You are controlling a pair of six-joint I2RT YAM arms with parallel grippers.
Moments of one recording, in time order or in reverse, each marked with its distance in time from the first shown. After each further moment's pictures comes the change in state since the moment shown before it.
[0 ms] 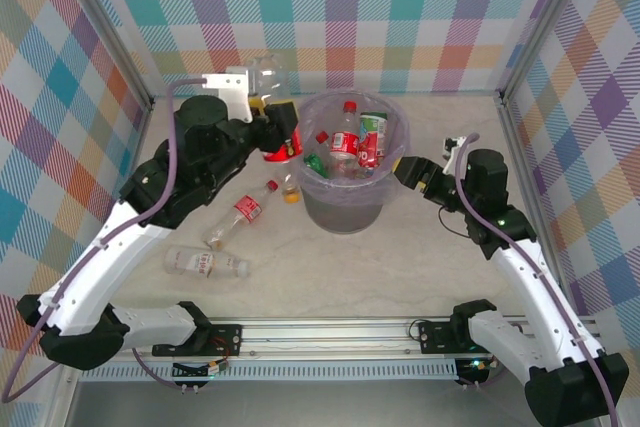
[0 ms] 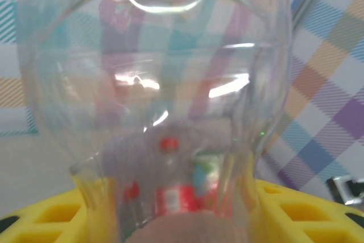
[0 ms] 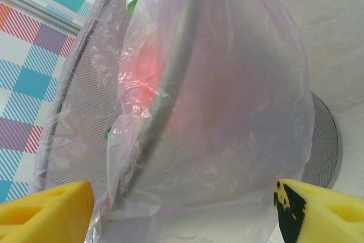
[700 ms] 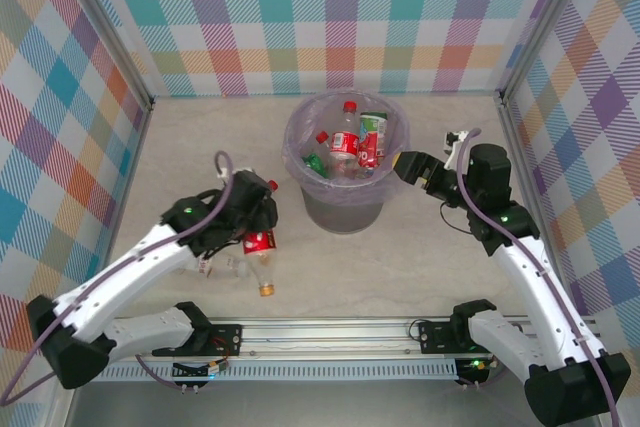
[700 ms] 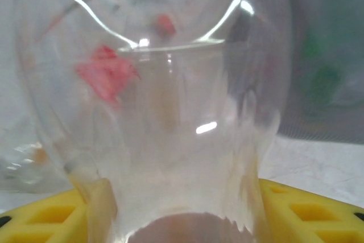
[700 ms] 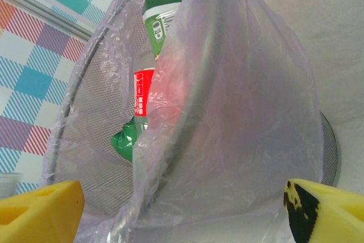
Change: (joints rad) left arm -0.004 -0.158 -0.496 -0.476 -0.105 -0.372; right arm 0.000 0.021 0.051 -0.023 0.006 -0.038
